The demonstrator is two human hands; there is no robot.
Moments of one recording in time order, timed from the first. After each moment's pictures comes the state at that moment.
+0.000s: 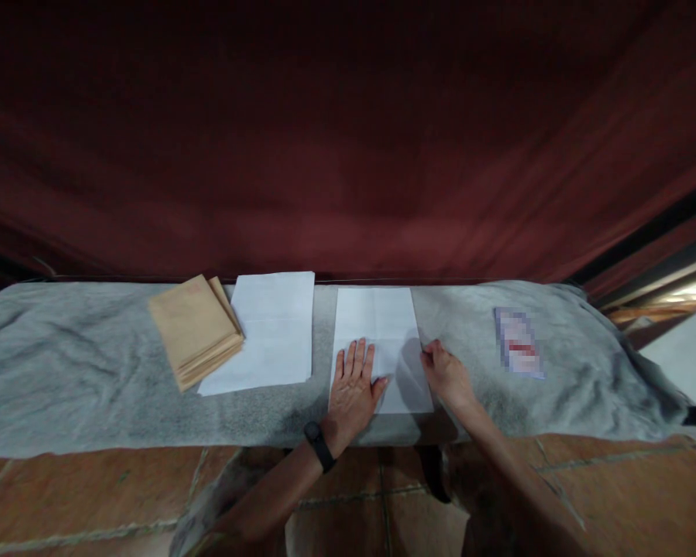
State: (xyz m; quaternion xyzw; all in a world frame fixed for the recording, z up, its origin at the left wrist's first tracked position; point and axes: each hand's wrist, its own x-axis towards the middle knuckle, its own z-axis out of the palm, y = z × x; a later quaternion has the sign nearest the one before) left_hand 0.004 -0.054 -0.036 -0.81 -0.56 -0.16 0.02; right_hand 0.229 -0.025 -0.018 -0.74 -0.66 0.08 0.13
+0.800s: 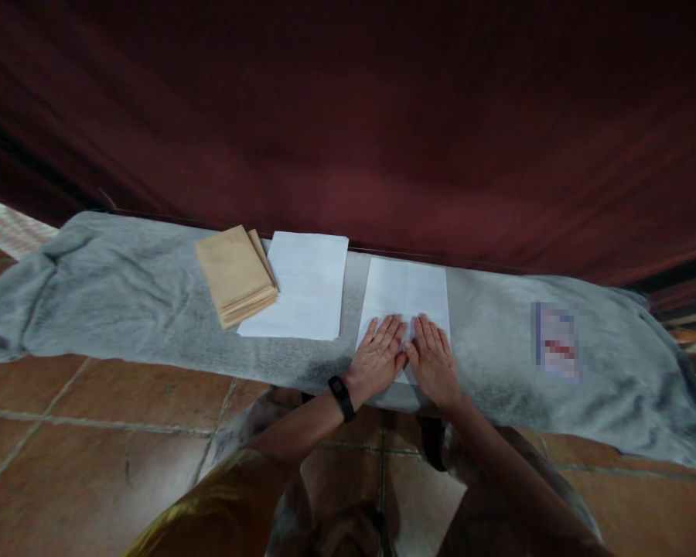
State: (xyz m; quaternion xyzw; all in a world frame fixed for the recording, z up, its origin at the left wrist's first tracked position) left_hand -0.002 -0.055 -0.034 -0.86 -0.50 -0.13 -0.03; right_hand 0.169 -0.054 -0.052 -0.58 -0.80 0.00 0.15
